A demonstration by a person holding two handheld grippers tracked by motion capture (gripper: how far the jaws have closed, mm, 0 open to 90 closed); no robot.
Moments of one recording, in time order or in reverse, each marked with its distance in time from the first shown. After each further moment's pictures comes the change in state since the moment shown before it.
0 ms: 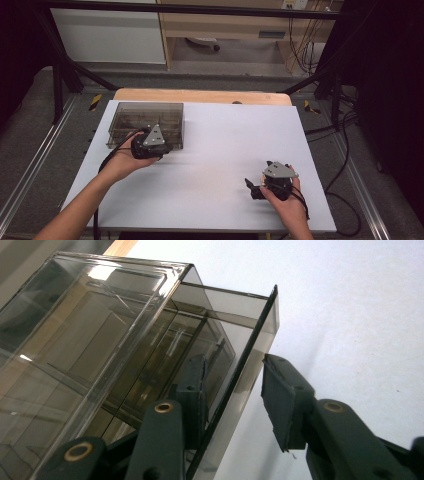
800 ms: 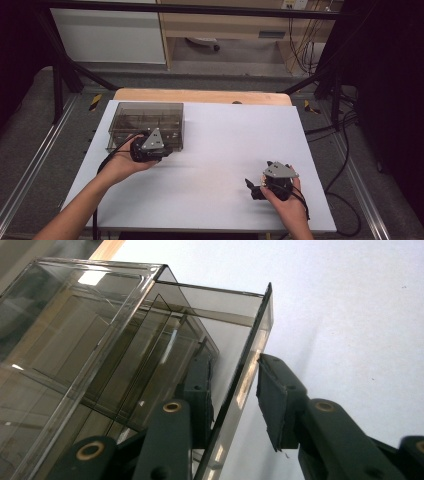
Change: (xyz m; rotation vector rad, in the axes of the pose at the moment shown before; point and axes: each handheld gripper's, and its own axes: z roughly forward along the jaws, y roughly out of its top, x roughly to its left) left arm -0.007 -0.002 -0.005 -0.003 -0.033 0.034; right arm -0.001 -0.001 -0.001 0.007 0.003 0.003
